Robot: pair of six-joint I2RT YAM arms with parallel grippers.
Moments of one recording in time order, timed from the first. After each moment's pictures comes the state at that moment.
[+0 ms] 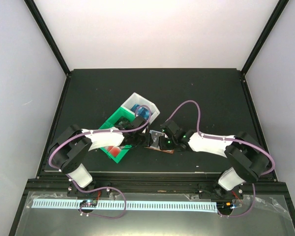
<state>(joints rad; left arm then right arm) -0.78 1.63 0.80 -0.19 0.14 -0.72 0.85 1.53 0.73 -0.22 -0.08 0.71</state>
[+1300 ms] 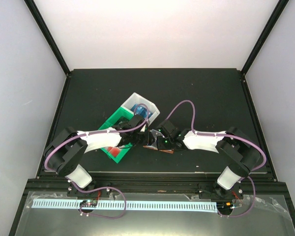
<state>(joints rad) -0.77 1.58 0.77 -0.15 0.20 -0.71 0.85 1.64 0.78 -0.22 -0.06 0.74</state>
